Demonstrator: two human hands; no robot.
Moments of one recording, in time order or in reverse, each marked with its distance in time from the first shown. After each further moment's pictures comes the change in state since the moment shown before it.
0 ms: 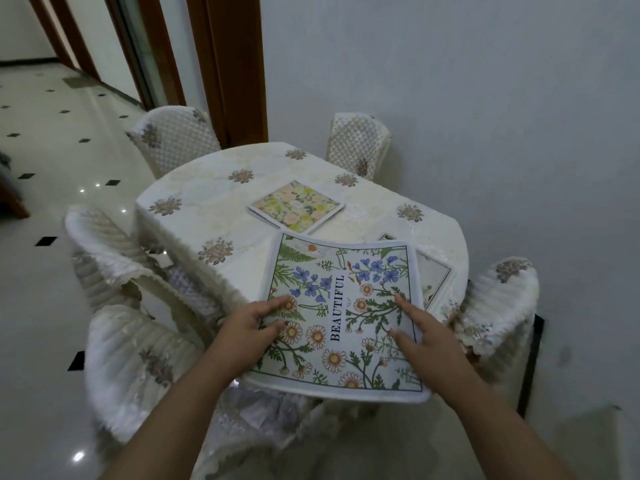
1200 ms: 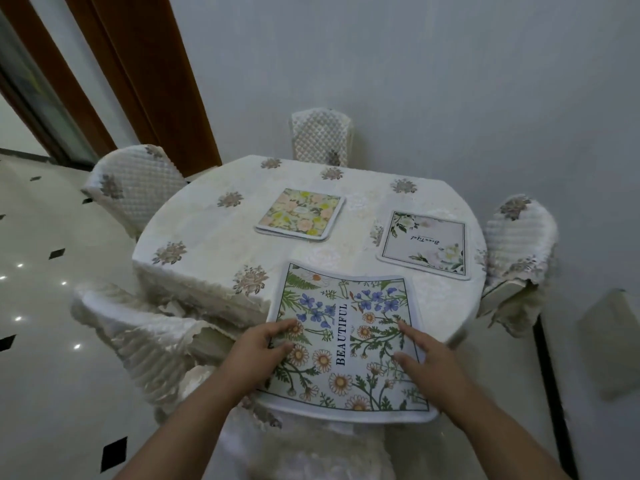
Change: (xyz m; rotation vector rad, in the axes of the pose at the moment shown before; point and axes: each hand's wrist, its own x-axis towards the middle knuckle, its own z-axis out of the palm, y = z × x) left_hand 0.036 -0.081 -0.217 0.233 -0.326 -0.046; right_hand -0.046 -0.120 0.220 0.271 0.159 0.338
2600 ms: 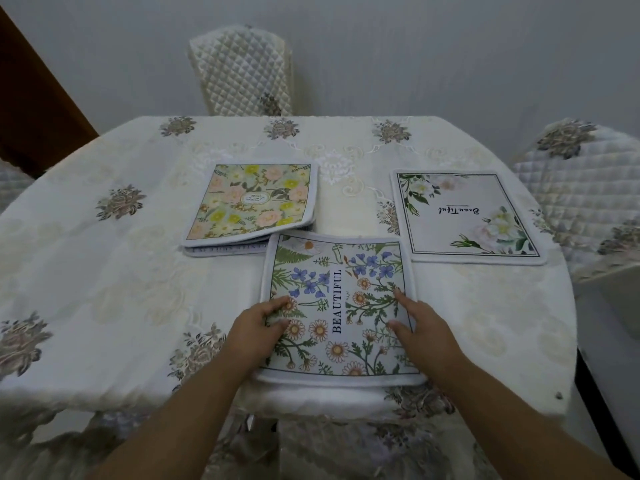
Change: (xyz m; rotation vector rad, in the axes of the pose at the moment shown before) left_hand 0.414 -0.117 -0.019 0.160 -0.175 0.052; right_hand 0.338 0.066 0.143 -0.187 0.267 0.140
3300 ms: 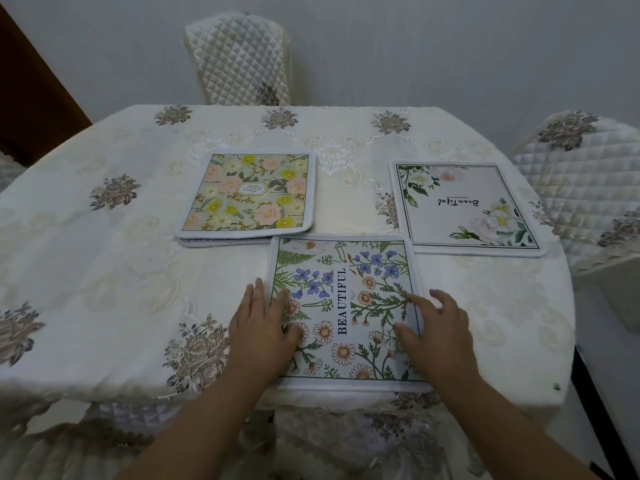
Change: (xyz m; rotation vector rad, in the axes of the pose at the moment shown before) left_hand -0.015 -0.009 0.033 0.698 0.145 0.156; right_hand -0.024 0.011 -0.001 -0.334 0.271 0.010
